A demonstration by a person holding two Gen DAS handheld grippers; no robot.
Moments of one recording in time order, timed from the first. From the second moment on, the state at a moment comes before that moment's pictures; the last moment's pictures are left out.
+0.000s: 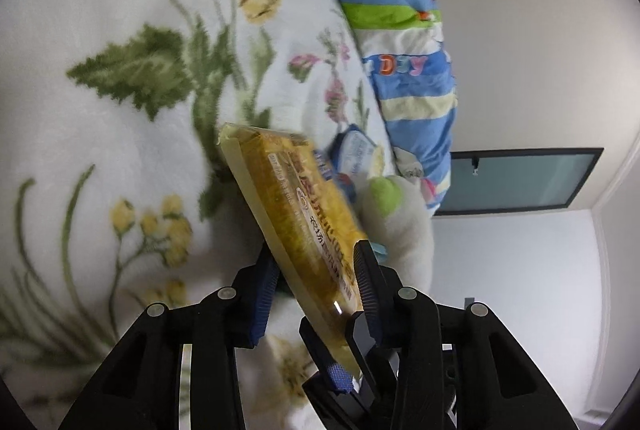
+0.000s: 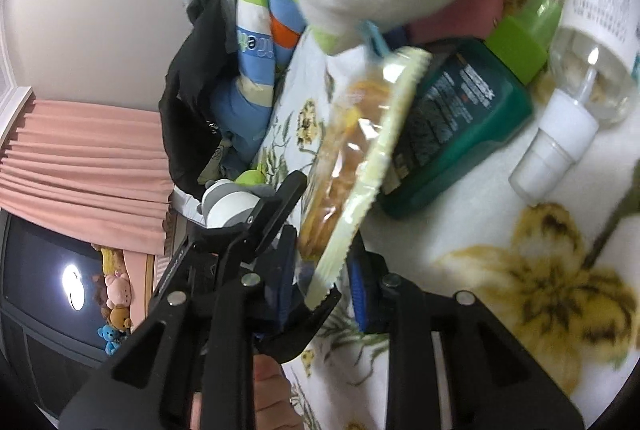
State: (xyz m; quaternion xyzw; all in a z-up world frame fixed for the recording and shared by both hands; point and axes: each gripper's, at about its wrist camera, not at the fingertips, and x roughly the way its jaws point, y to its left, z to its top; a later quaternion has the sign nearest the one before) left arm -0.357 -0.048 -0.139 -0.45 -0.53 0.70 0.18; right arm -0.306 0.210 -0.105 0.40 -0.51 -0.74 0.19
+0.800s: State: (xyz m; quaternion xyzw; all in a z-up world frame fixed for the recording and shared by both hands) left arm -0.327 -0.065 -0.128 -0.48 -0.52 0.69 0.15; right arm -0.277 0.228 -0.088 0.42 -0.48 -0.75 0.16
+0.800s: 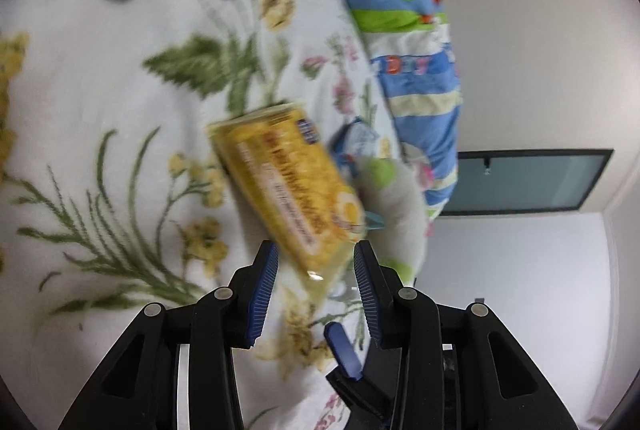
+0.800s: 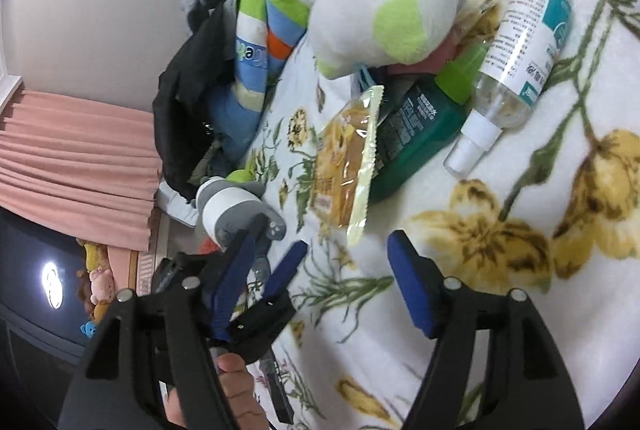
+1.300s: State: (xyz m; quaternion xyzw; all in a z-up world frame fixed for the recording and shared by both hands) left arm -0.355 -0.067 -0.184 -0.45 -0.60 0.65 0.15; right arm -0.328 0.209 -0.144 0.42 -0.52 -0.73 0.17
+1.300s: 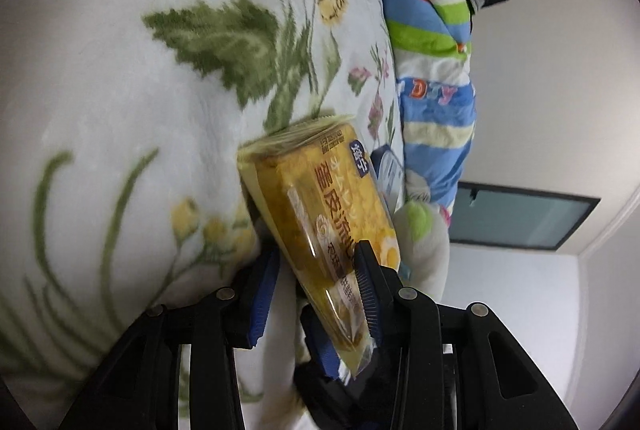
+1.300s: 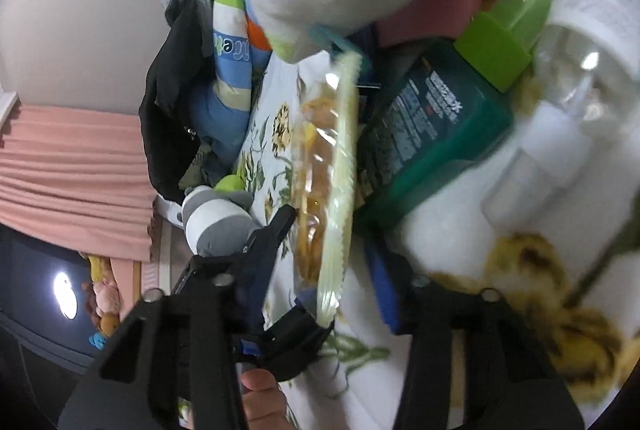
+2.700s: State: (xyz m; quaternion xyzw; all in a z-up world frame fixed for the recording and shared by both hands) left arm -0.259 -0.037 -0.006 -0.35 -0.55 0.73 0.21; right arm -0.209 0.221 0.023 0.31 -0.49 -0.78 0.23
